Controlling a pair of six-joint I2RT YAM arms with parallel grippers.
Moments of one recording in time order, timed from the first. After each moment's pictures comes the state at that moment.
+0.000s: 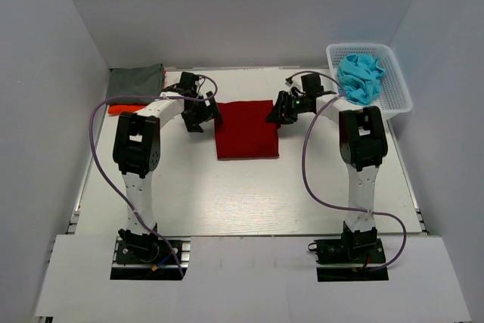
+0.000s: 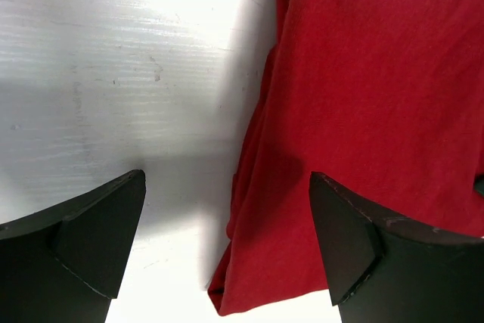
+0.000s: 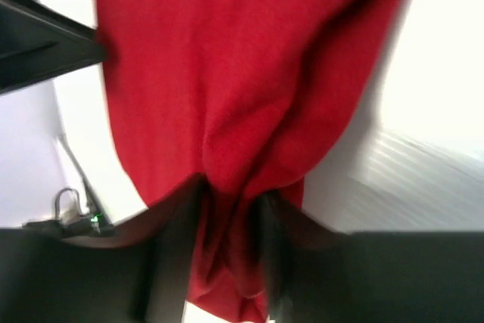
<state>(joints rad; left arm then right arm) -0.25 2.12 1.60 -0.56 0.22 -0.60 0.24 2.19 1.55 -0.27 -0.80 0.41</state>
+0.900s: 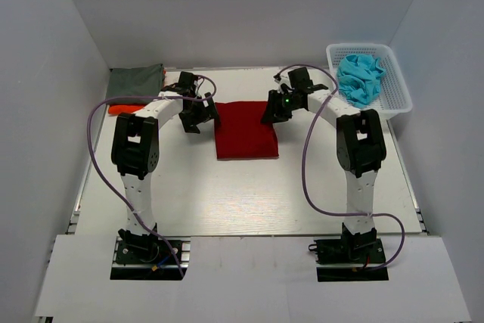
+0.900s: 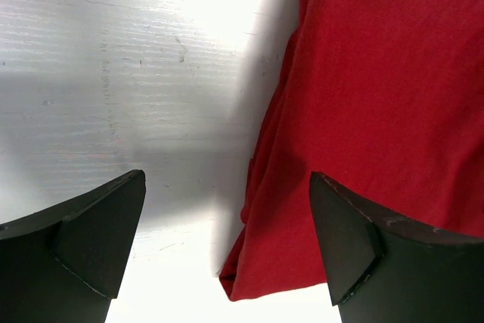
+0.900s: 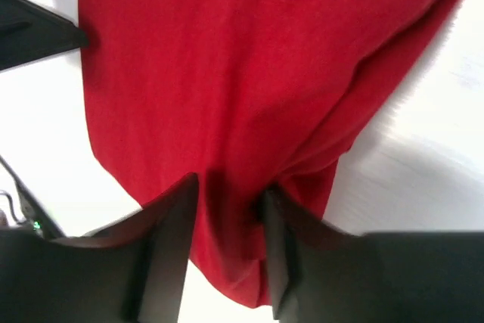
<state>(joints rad) -0.24 2.10 1.59 -0.61 0.19 -0.57 0.34 2.11 1.62 -0.46 -0.56 0.28</state>
